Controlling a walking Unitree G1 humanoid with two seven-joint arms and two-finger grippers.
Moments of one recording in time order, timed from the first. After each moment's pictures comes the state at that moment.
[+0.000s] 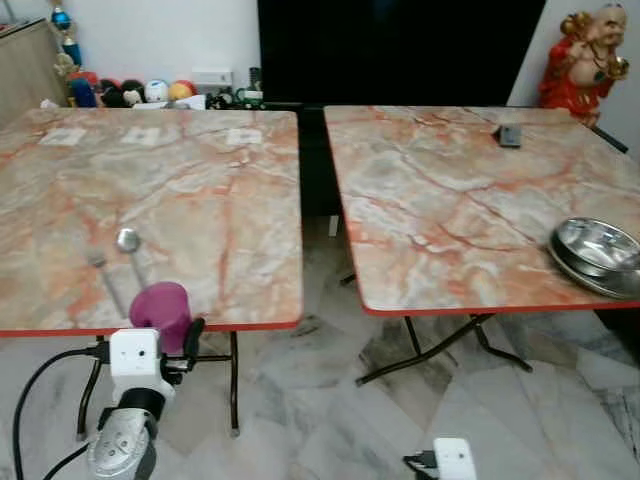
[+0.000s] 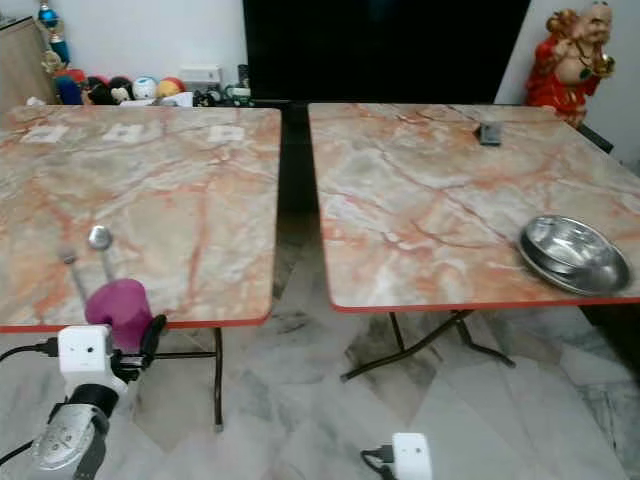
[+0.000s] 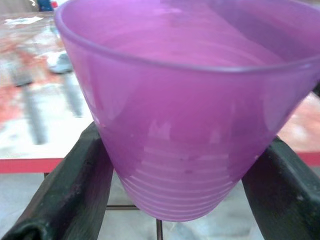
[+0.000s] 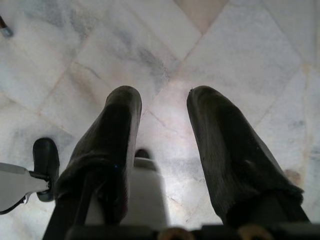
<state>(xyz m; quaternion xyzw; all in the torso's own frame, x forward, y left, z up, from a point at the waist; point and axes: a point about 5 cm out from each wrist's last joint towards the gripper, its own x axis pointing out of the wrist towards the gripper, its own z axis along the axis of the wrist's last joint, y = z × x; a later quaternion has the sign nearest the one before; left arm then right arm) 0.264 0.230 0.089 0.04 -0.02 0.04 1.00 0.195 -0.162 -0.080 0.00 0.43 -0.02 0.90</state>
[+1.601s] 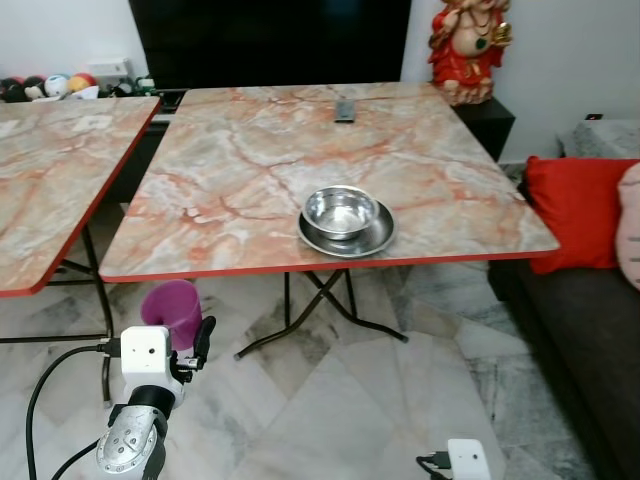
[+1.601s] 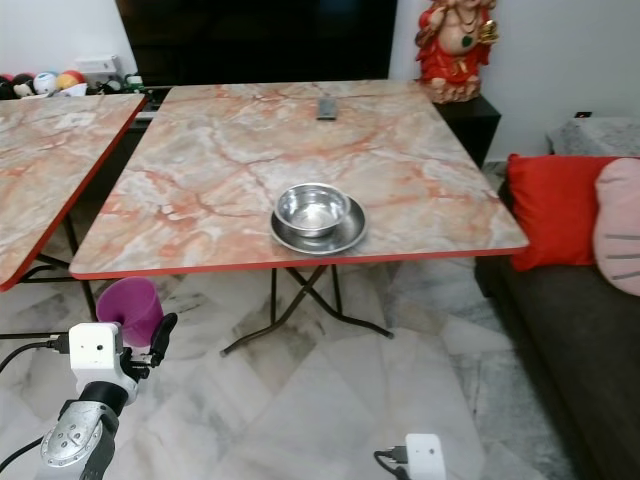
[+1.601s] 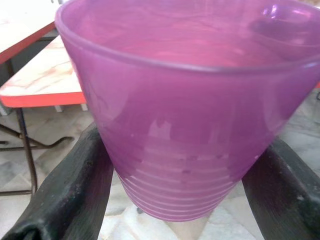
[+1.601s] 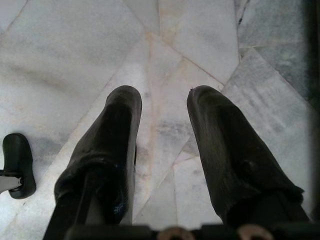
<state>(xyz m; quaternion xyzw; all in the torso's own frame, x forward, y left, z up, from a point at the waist) 0.265 0.218 0.090 0.03 -0.02 0.01 1.00 0.192 -0.179 -0.080 -0.01 0.44 -0.03 0.90</state>
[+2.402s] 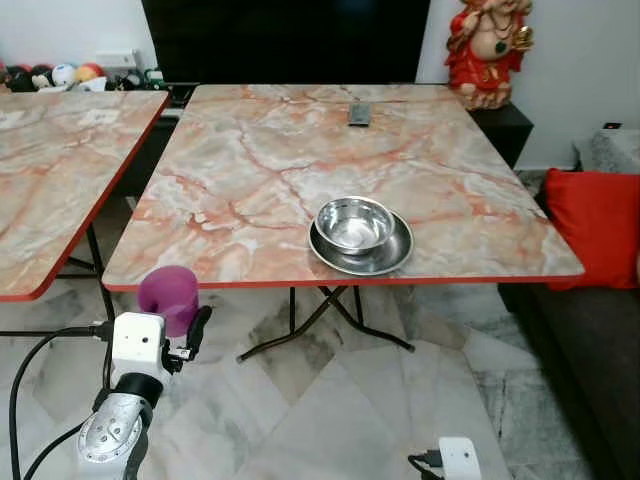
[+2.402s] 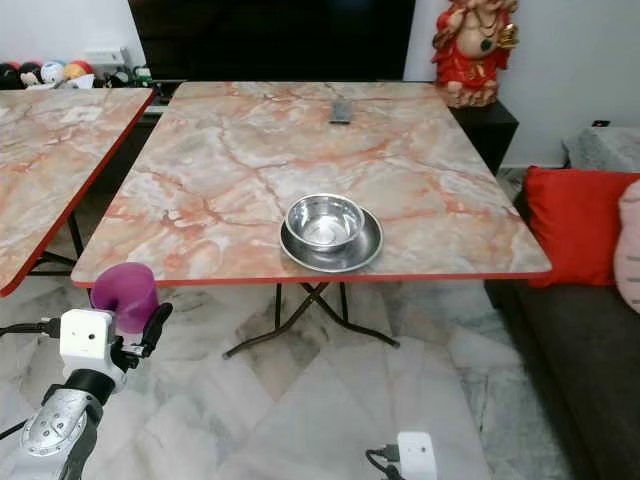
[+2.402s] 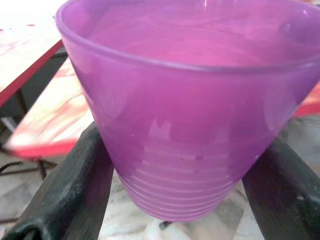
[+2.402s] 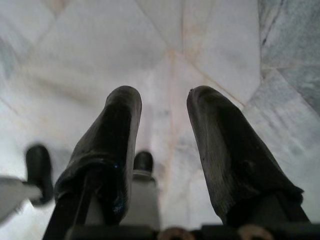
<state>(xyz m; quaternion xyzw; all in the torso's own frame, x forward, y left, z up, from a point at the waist) 0.268 0.230 0.106 0.08 -0.04 -0.01 1.00 0.198 -0.163 -0.078 0.00 0.43 -0.02 0.90</state>
